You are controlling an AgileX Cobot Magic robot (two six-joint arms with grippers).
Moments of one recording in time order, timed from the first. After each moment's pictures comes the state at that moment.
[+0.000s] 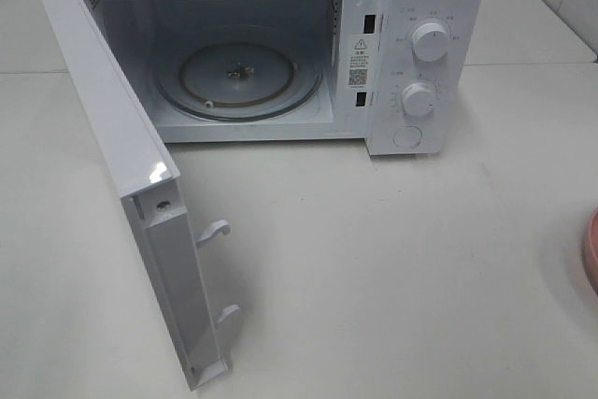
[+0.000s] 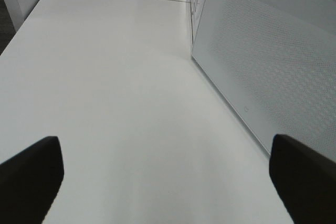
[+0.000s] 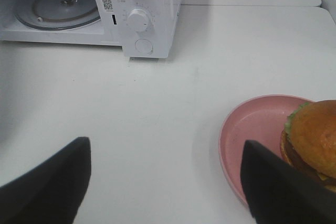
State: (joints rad) left arm 0.03 0.00 -0.52 -0.07 1.07 -0.05; right arm 0.16 0.00 -0.49 -0.01 0.97 0.08
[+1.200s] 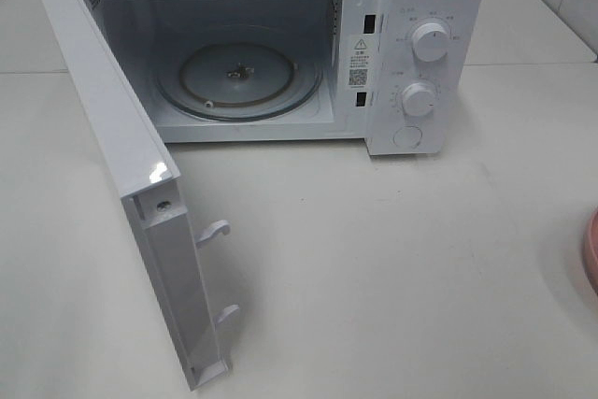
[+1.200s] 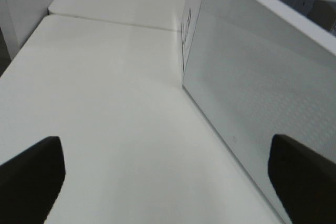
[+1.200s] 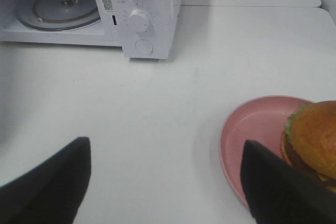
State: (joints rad) left arm 0.03 0.01 -0.54 -0.09 0.99 -0.05; right arm 0.16 0.00 -0.49 -0.01 0.97 0.08
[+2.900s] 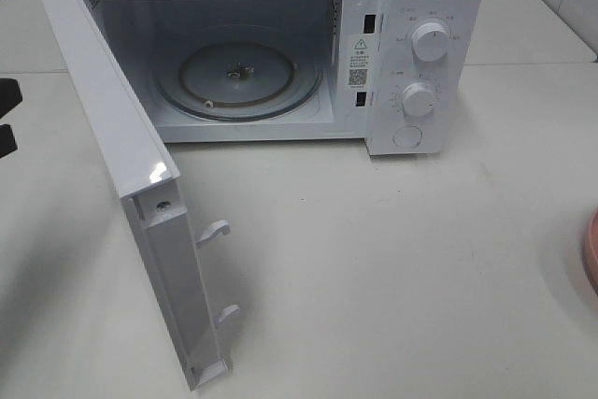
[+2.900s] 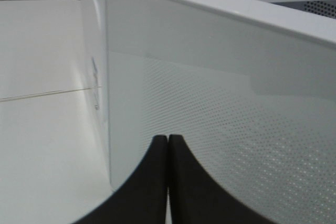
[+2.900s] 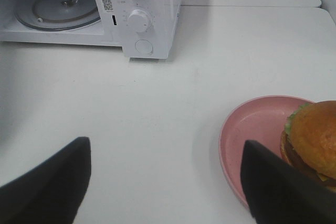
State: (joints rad) left arm 0.03 1.43 -0.35 0.62 -0.87 -0.40; right arm 0.16 0.00 -0.49 -0.01 0.97 0.08
